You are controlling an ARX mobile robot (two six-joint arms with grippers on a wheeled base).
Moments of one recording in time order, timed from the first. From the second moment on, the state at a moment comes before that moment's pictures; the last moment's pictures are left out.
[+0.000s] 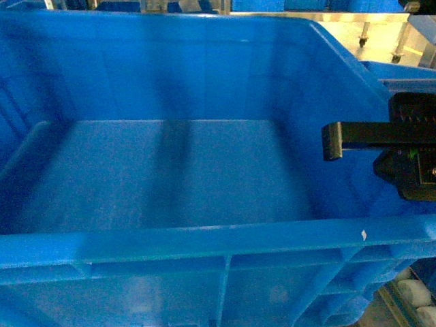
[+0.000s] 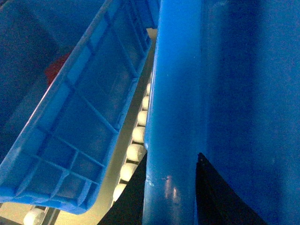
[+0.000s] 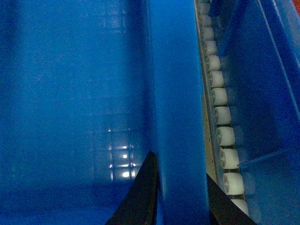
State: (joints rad) left arm -0.11 1.08 0.61 -0.15 -0.50 0.06; right arm 0.55 1.37 0.88 -0.33 0.32 0.40
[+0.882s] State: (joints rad) left arm -0.18 1.17 0.60 -0.17 -0.50 -0.01; right arm 0.51 1.35 0.80 -0.34 0.30 0.43
